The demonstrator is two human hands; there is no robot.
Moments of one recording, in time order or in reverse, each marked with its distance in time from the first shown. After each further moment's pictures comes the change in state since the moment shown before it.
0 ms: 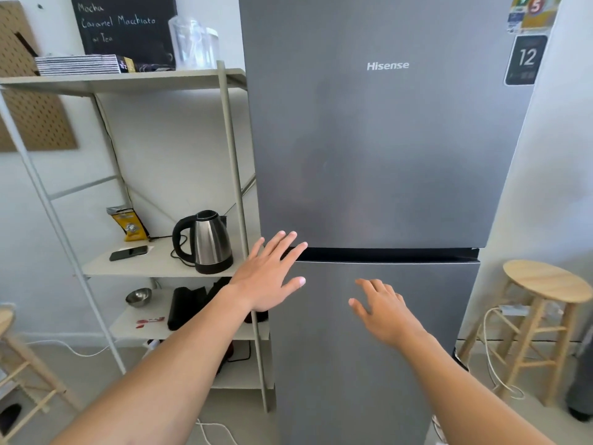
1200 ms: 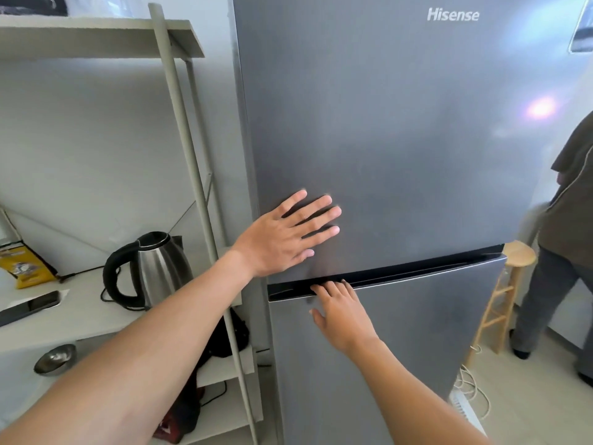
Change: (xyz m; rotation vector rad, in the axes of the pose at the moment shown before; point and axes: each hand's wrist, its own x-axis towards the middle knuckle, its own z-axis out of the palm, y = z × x) left_hand 0.183 -0.143 0.038 0.467 0.756 0.774; right_hand 0.167 -0.091 0.099 -0.199 0.202 -0.004
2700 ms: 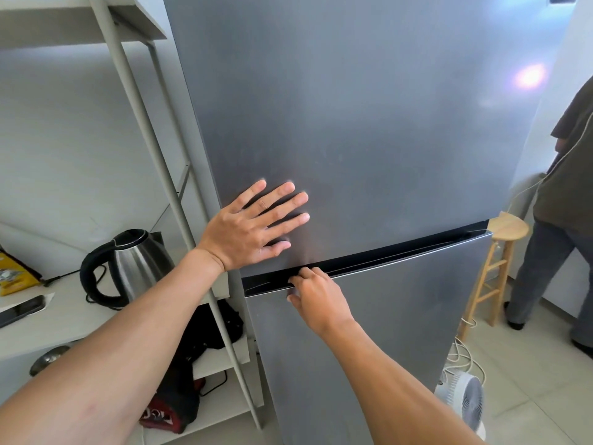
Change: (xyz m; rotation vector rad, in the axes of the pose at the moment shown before) left_hand 0.003 0.006 0.012 0.050 0.176 -0.064; right_hand 0.007 0.004 -0.012 0.093 0.028 -0.037
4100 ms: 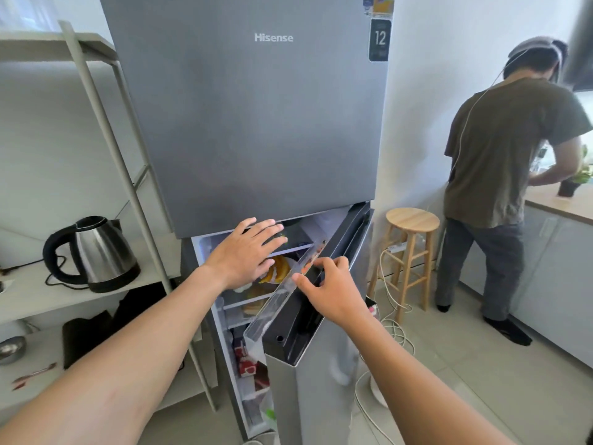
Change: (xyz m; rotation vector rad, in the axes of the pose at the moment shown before) left_hand 0.090 0.160 -0.123 -0.342 -0.500 -0.153; right_hand -0.222 0.053 -0.134 0.500 0.128 0.476
